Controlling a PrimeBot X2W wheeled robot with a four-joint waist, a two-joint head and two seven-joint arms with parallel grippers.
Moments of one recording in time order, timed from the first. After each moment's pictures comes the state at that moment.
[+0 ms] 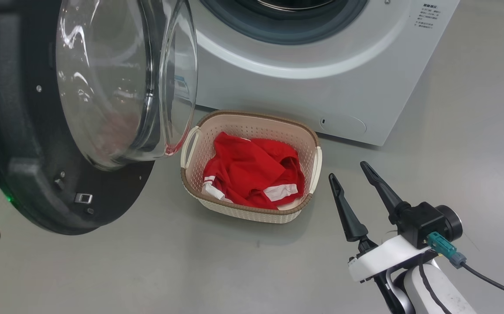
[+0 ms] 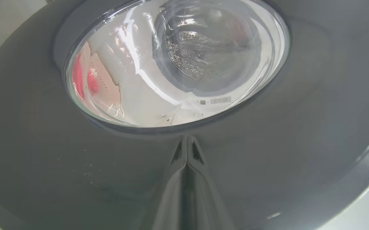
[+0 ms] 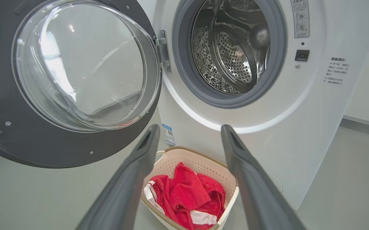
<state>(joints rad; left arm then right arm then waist) -0.74 0.24 0.67 0.81 -1.30 -0.11 1.38 -0.12 -0.09 0.36 0.13 0.26 0.12 -0.24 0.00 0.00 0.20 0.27</state>
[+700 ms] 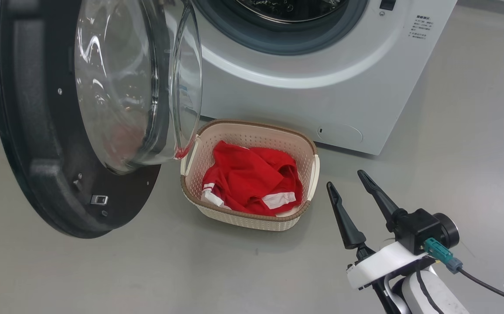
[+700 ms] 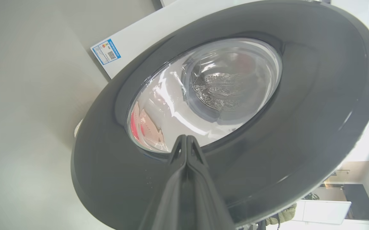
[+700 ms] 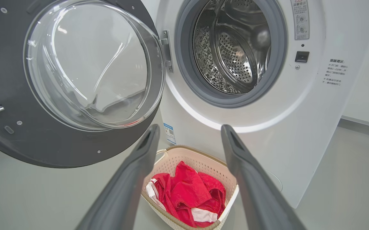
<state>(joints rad) -0.57 0.21 0.66 0.49 -1.19 -0.12 1.22 -0.10 -0.09 0.36 0.15 0.26 0.12 -0.24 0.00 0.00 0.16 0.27</state>
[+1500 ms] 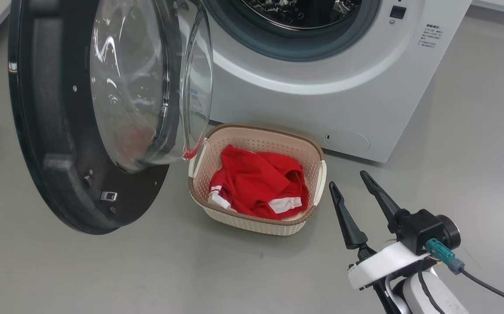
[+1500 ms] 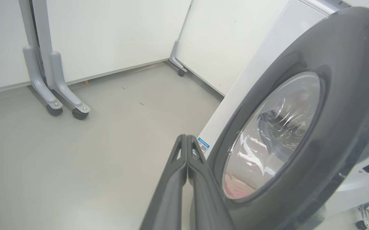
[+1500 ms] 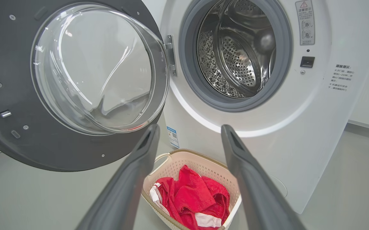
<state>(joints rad) -0.20 0.22 0.44 -0.02 -0.84 -0.12 0.56 -0.09 -0.08 0.35 0.15 0.27 0.12 -0.25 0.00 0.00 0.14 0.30</state>
